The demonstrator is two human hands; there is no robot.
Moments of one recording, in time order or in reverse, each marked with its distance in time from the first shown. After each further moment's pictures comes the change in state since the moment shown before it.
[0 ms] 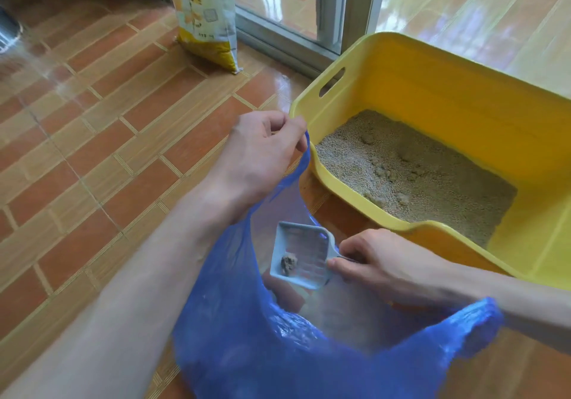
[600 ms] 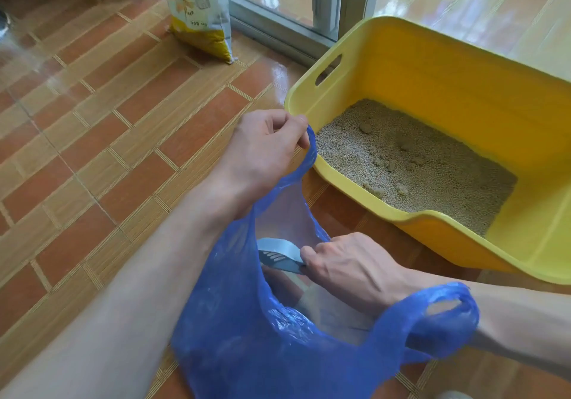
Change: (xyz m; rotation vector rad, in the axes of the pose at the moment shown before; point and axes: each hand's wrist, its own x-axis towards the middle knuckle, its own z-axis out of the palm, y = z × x) left_hand 0.005 -0.011 0.010 0.031 -0.016 -0.024; right_hand 0.029 -0.009 0.048 -0.716 0.117 -0.309
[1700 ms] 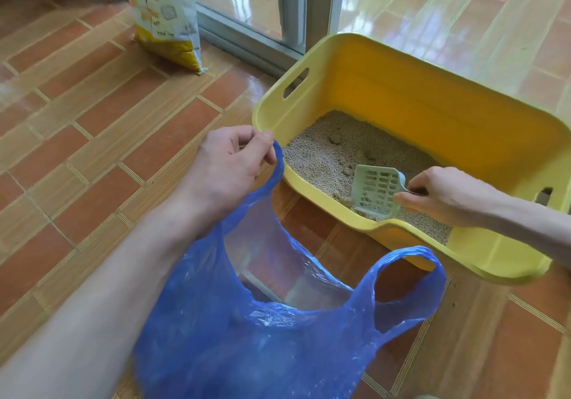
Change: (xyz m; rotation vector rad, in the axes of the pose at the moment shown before) left_hand 0.003 -0.007 0.002 -0.030 -0.033 0.027; right_hand -0.076 0.166 -0.024 0.381 -0.028 0.740
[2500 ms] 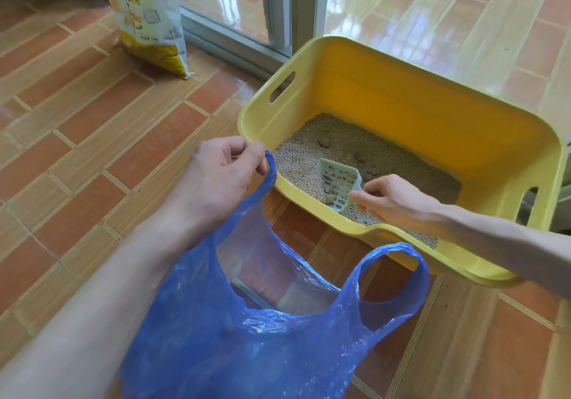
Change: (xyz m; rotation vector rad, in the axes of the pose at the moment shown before) left_hand 0.009 -0.012 0.007 0.041 -0.012 0.009; right_hand 0.031 -0.018 0.040 0.463 -0.034 -0.023
